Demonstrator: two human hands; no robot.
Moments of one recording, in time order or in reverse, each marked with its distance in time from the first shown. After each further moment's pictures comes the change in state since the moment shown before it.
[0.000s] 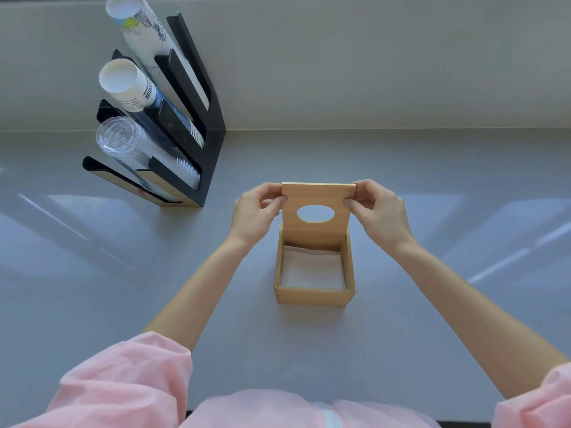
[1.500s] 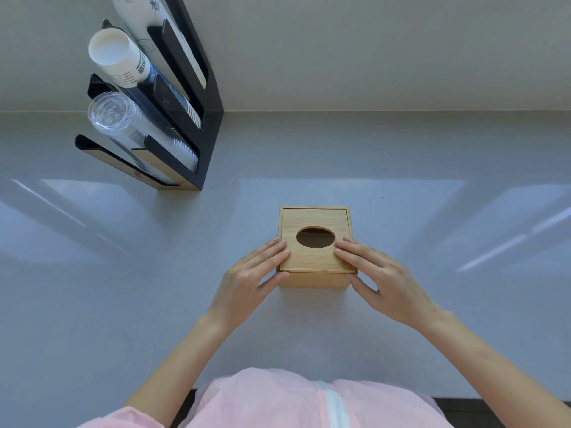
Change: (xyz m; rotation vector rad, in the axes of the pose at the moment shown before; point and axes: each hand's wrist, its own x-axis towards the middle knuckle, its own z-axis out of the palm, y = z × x) left_hand -0.097 -0.082 -0.003 0.543 -0.069 0.610; right_hand -0.096 0.064 0.000 -0.445 -0.255 -0.578
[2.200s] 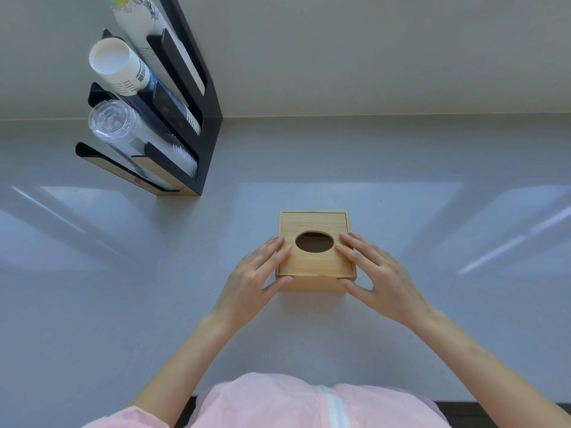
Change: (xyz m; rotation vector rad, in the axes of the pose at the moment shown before) left_hand 0.004 -0.003 0.004 0.120 -0.099 -0.018; right_hand 0.003 0.005 0.005 -0.070 -0.050 0.135
